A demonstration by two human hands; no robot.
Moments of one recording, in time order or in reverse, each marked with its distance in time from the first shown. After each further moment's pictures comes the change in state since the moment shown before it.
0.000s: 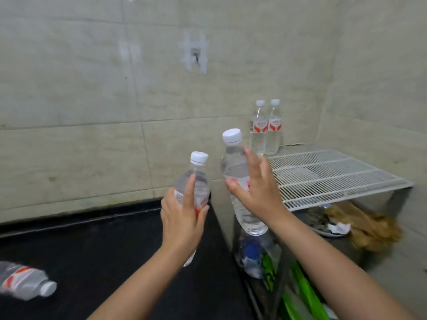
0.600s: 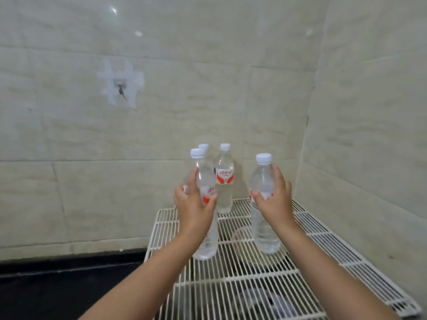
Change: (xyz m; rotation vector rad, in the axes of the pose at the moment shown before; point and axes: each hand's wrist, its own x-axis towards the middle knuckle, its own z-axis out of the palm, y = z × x) left_hand 0.202 0.168 0.261 -0.320 0.091 -0.280; right_hand 0.169 0.324 -0.081 0.170 0.089 0.287
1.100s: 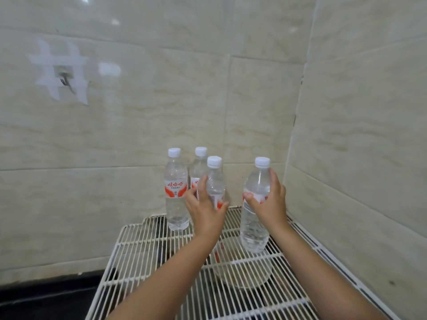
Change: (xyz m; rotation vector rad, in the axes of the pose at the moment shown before) left_hand 0.040 -0.010 0.120 -0.065 -0.070 -0.084; right_hand 0.059 0.065 0.007 0.031 -0.014 0.157
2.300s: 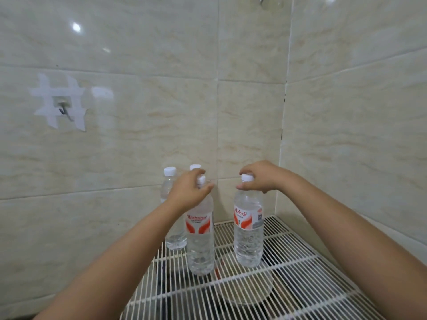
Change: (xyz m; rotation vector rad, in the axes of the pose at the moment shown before) left_hand 0.061 0.058 -0.072 0.338 -0.342 0.205; right_hand 0.056 -0.093 -0.051 -0.765 -0.590 -0.218
